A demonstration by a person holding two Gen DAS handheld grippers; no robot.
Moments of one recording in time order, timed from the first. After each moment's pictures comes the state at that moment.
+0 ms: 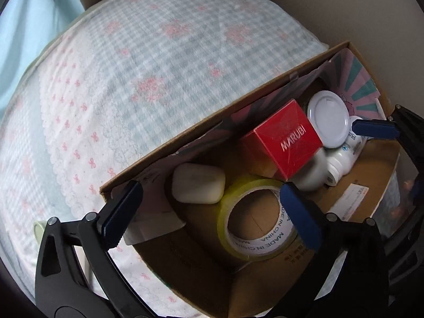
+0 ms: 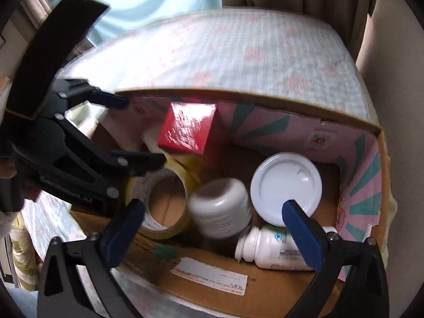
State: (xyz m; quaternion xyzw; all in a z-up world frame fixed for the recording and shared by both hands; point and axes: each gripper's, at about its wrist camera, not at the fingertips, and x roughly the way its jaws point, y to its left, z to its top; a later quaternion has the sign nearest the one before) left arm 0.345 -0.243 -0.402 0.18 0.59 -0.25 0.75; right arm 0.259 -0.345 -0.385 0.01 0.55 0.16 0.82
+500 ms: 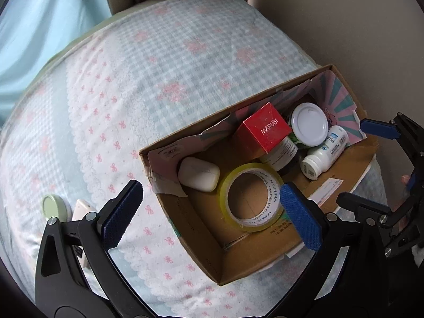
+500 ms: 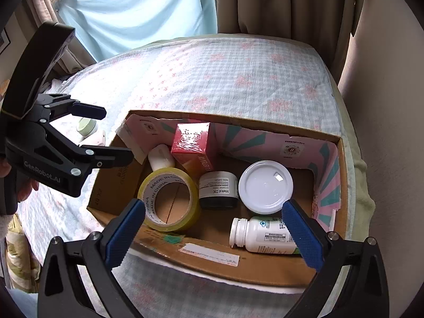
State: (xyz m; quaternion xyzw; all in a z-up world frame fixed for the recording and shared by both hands) left arm 0.315 -0.212 -0.346 0.13 0.57 -0.22 0.78; right arm 0.234 -0.353 -0.340 0.00 0.52 0.13 0.85
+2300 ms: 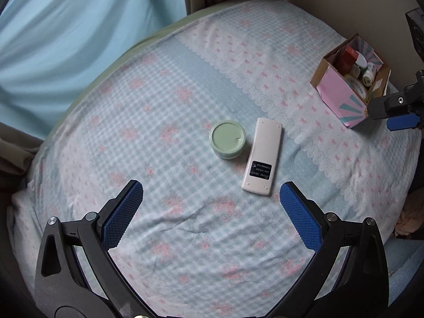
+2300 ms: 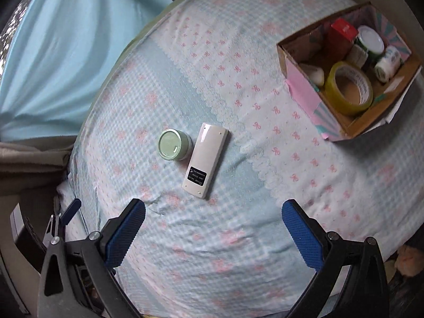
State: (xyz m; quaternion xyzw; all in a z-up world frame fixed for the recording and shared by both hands) left arm 0.317 0.180 -0.287 0.22 0.52 -0.24 0.79; right arm 0.249 -0.055 -0.304 0.35 0.61 -0.07 0.71
